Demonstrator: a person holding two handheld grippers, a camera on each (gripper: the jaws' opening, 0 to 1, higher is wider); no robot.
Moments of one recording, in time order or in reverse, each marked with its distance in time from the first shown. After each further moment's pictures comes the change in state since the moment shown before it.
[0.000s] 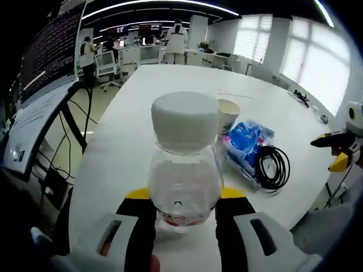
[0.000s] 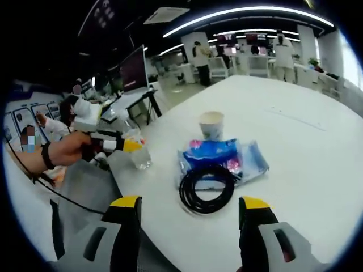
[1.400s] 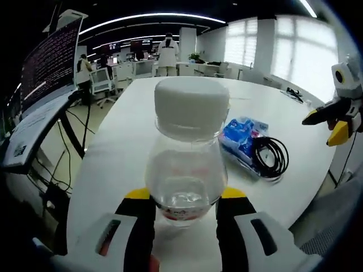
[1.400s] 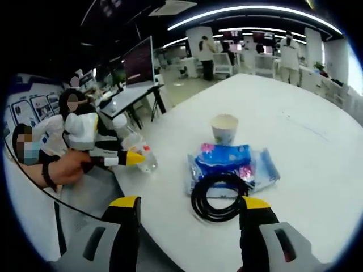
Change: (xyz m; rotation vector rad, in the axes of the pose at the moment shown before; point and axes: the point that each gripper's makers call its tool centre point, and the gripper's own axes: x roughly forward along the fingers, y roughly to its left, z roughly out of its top) left arm -0.007 0.000 -0.026 0.062 -0.035 -0.014; right arm 0.009 0.024 0.016 -0.012 0.030 -0.034
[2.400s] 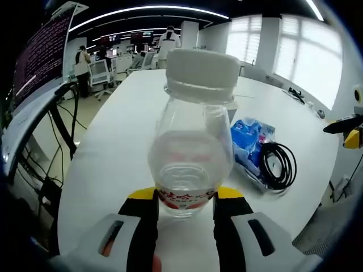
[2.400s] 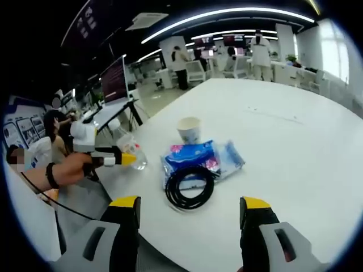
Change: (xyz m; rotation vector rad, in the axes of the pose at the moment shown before) left arm 0.045 0.004 0.019 -0.050 0.008 -0.011; right arm -0.042 -0.053 -0.018 0.139 -0.084 -0.132
